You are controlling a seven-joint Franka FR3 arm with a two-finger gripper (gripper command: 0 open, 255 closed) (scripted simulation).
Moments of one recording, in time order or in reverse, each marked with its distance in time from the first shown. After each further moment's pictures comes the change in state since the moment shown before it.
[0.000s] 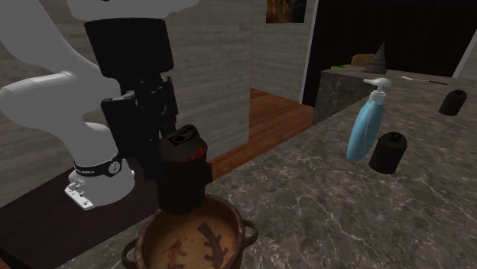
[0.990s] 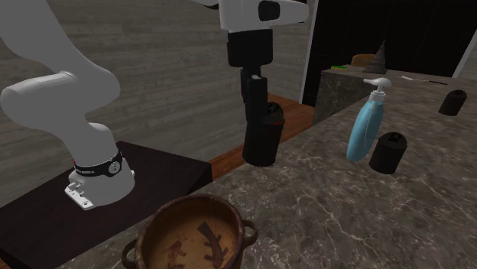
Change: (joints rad) arm 0.134 0.207 0.228 0.149 0.071 0.042 0.316
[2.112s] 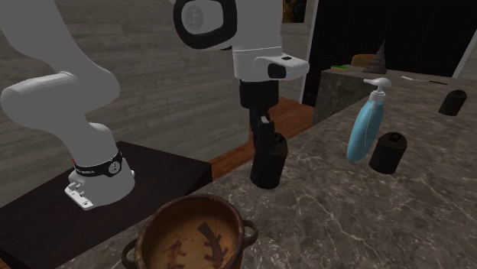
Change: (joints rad) arm 0.015 0.124 0.033 -0.083 -0.012 0.204 0.063
